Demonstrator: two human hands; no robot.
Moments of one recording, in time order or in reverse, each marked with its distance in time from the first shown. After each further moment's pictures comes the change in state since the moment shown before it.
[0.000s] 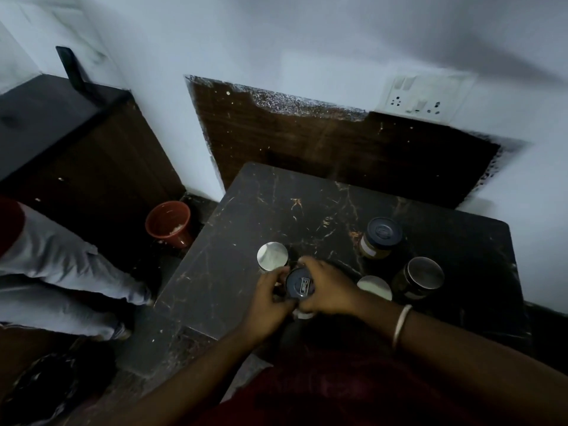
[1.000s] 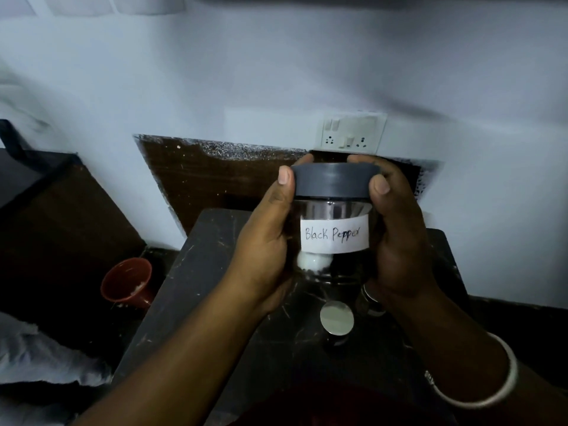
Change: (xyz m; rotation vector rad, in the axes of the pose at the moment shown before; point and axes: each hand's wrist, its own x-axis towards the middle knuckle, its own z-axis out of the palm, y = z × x) left_hand 0.015 0.281 0.006 -0.897 -0.396 0.112; right_hand -0.145 -0.106 -0.170 1.198 0.874 -0.627
